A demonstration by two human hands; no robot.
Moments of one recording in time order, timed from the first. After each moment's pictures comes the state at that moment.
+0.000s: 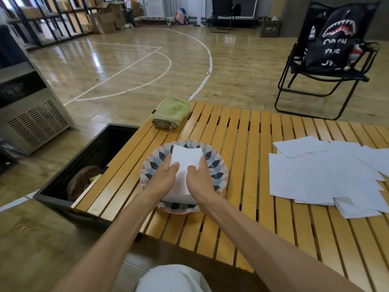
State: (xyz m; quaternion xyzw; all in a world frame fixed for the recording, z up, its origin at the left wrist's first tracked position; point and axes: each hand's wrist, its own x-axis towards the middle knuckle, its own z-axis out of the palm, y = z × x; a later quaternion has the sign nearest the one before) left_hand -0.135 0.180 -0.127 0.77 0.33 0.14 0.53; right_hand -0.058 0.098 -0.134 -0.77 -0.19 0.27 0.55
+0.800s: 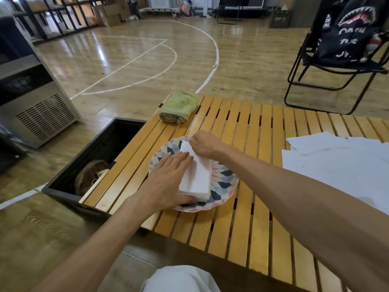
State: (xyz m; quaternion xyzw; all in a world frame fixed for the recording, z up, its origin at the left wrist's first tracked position) left_hand -0.163 0.188 -0.121 0.99 0.13 0.06 0.04; right_hand 0.018 0.157 -0.090 -0.85 -0.43 0.23 0.21
